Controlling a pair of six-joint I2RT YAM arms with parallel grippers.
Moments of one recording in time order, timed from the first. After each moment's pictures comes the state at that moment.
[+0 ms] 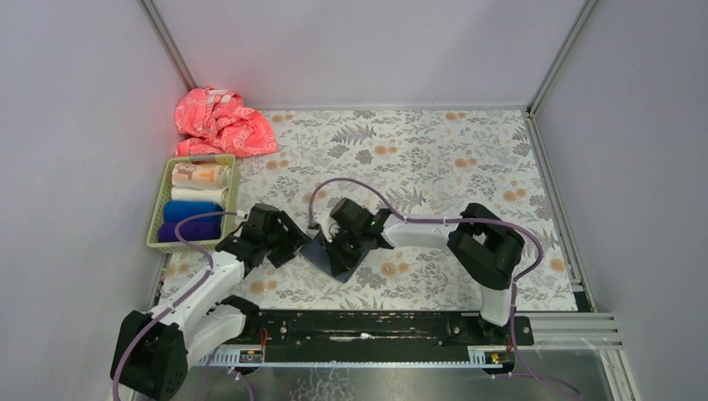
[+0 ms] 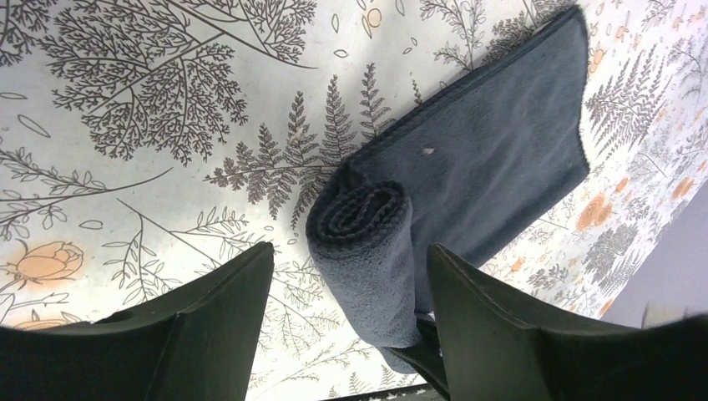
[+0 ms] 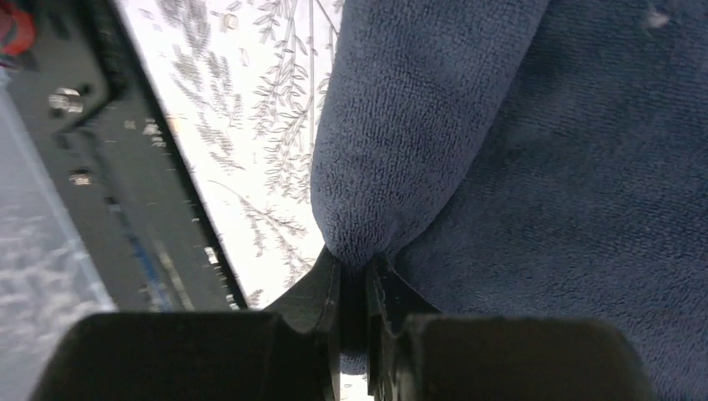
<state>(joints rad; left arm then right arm) -0.36 0.97 0.45 -0.42 0.07 -1.05 1.05 1.88 1.17 -0.30 -0.34 0.07</state>
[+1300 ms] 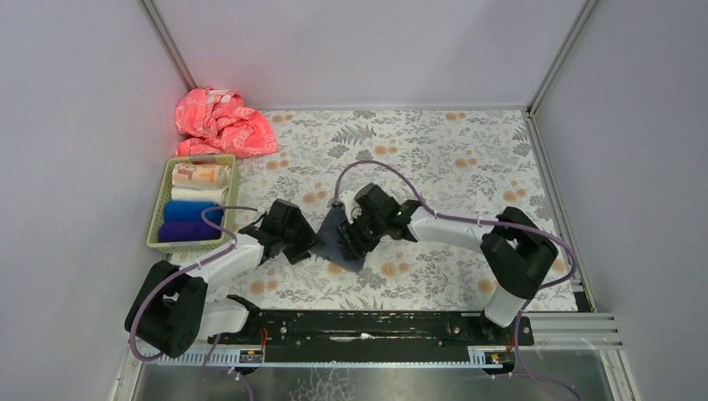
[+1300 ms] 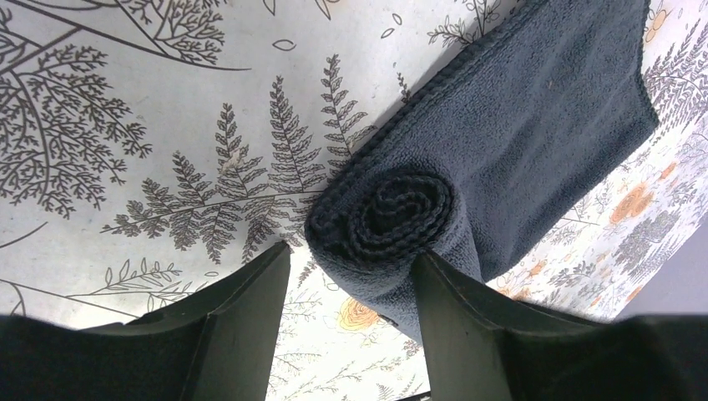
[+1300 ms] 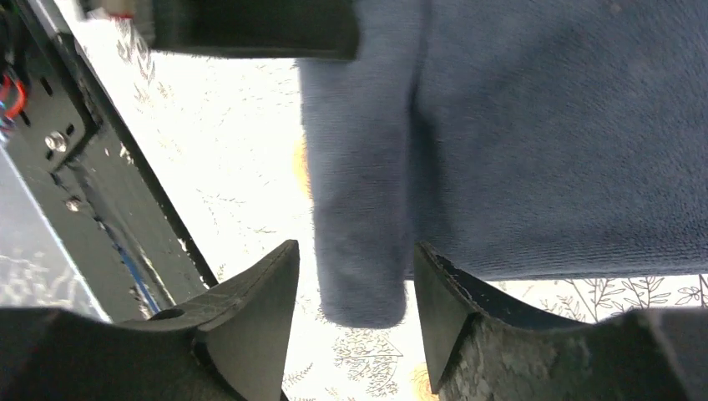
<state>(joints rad) -0.44 1.24 0.49 -0.26 0.10 -1.07 0.85 1.73 1.04 -0.25 -0.42 0.17</state>
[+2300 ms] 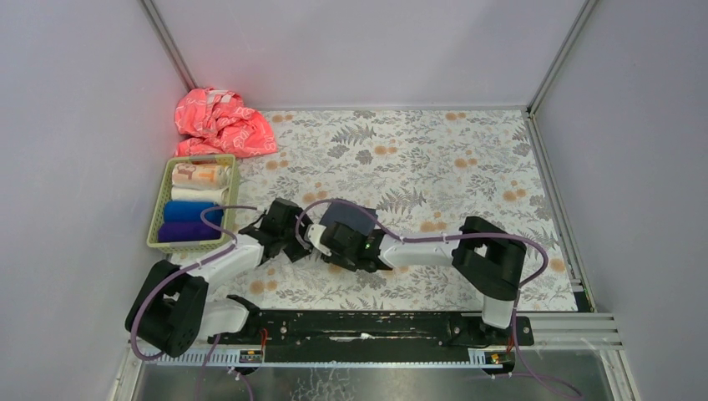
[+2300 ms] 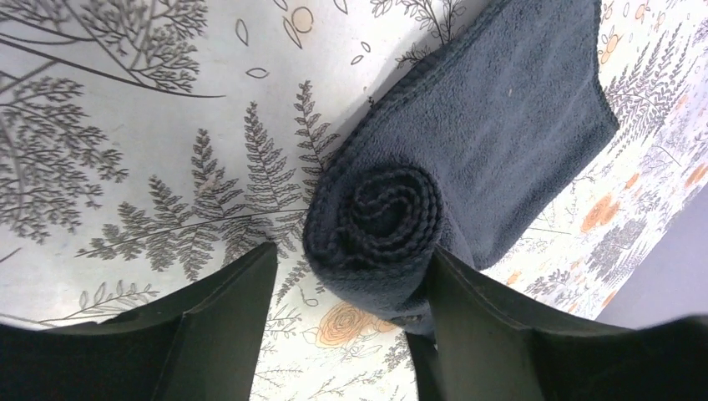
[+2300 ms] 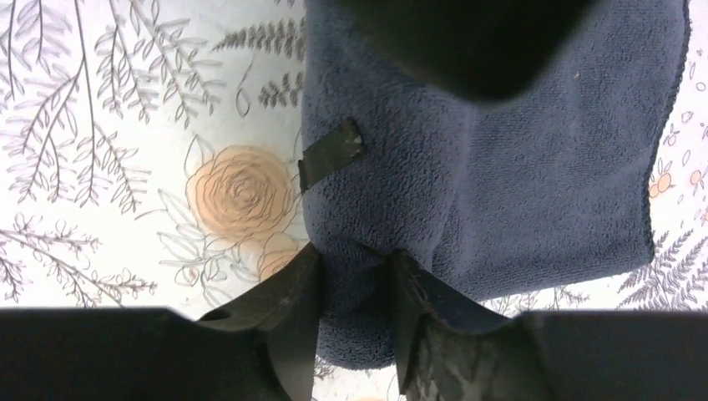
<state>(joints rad) -0.43 1.25 0.48 -0.19 0.09 -1.10 1.19 1.83 1.09 -0.24 0.23 -0.18</state>
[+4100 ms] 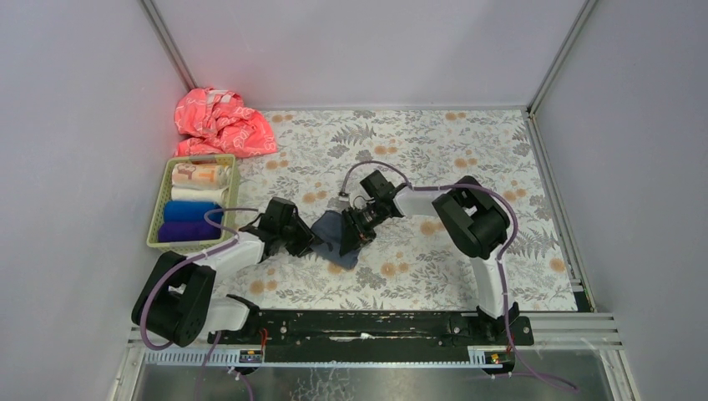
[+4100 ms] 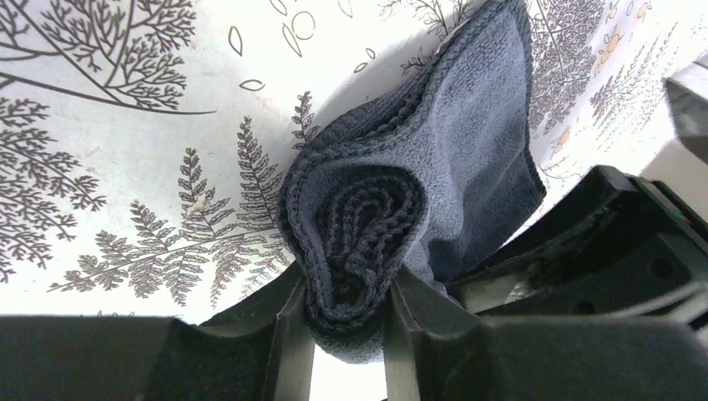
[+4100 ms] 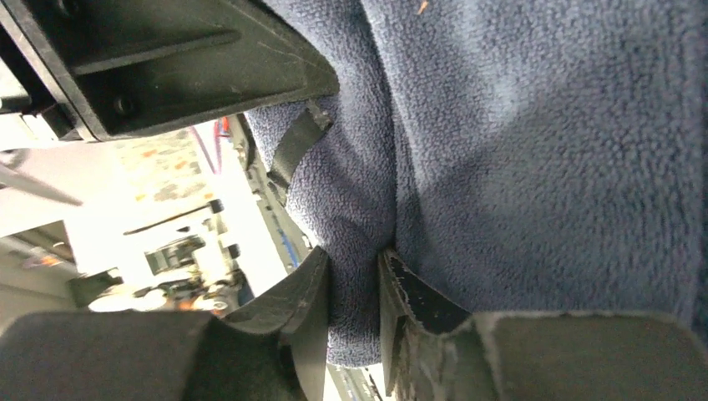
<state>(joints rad) -0.37 1.30 0.46 -0.11 0.19 -1.10 0.70 2.12 1.23 -0.23 -0.99 0.43</state>
